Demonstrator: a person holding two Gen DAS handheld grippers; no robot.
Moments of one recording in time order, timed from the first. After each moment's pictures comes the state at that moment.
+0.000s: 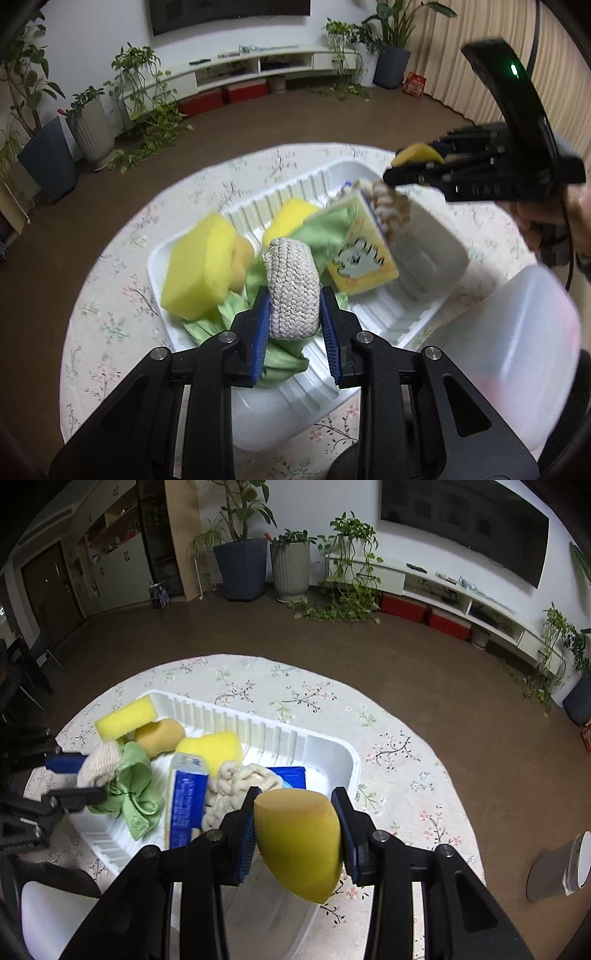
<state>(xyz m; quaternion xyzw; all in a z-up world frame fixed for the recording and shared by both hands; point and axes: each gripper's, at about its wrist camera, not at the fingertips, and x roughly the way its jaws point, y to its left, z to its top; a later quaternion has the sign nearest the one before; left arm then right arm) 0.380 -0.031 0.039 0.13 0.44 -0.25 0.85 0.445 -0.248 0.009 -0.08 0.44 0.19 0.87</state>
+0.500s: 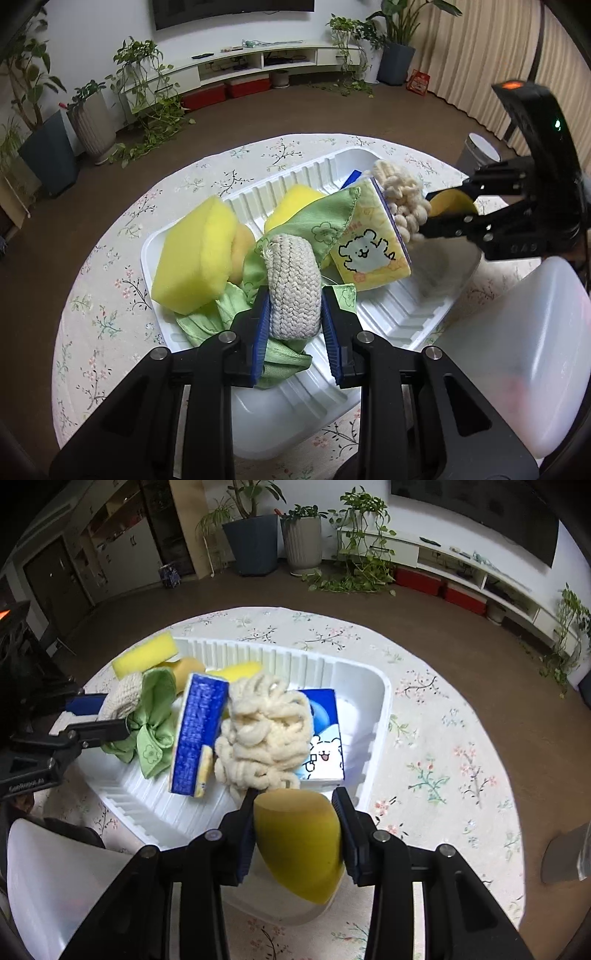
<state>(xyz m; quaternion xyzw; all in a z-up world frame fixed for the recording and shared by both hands) 0.382 -0.032 0.031 0.12 0.45 -0.25 0.85 0.415 -0.249 -0.023 -0.06 0.48 0.21 0.85</state>
